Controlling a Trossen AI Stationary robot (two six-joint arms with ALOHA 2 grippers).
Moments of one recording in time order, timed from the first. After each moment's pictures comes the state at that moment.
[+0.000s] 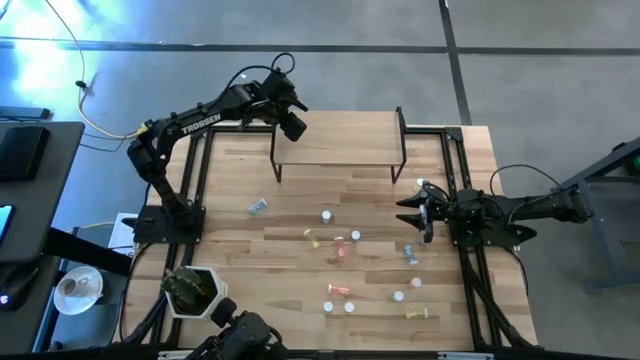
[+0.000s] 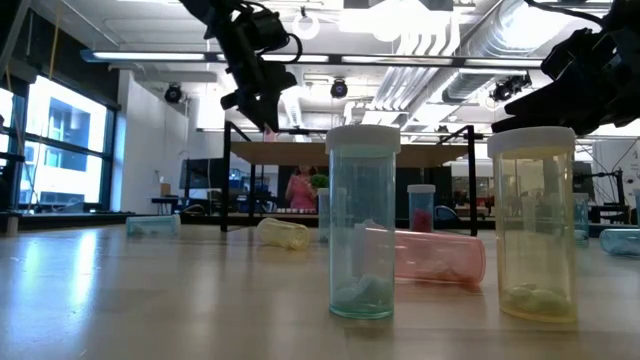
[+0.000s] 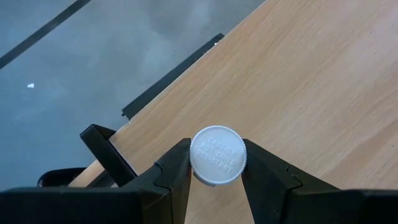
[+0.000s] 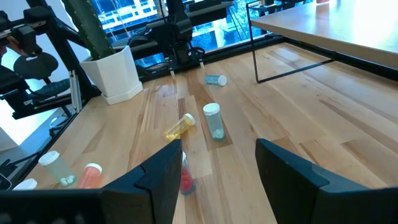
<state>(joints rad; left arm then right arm) 0.78 1.71 1.55 -0.80 -0.13 -0.09 0.05 0.19 0.01 0.04 0.12 0.26</state>
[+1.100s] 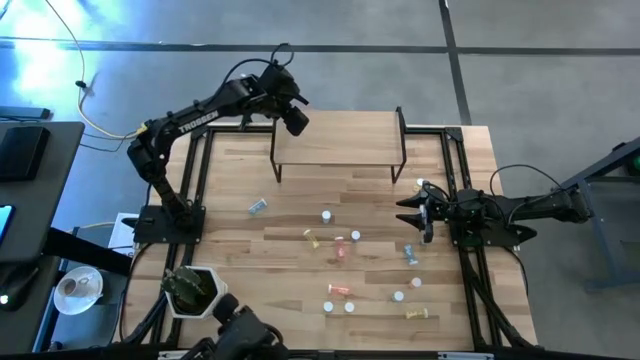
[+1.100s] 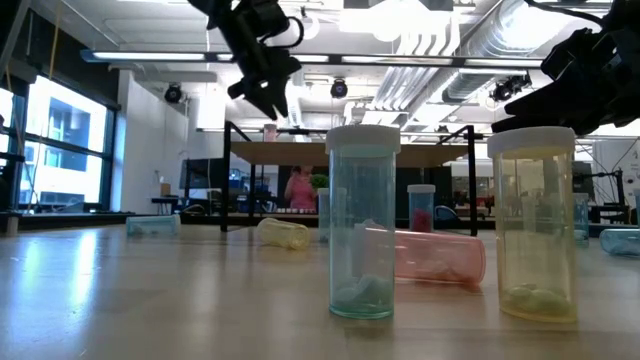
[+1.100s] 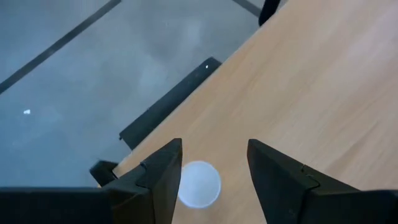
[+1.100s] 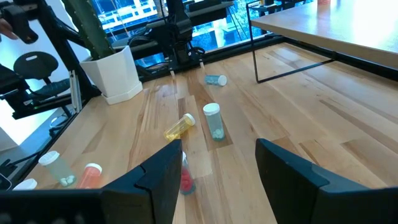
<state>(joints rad) 0.78 1.71 1.64 -0.80 -0.11 -0.05 0.05 0.19 0.01 0.03 0.12 0.26</state>
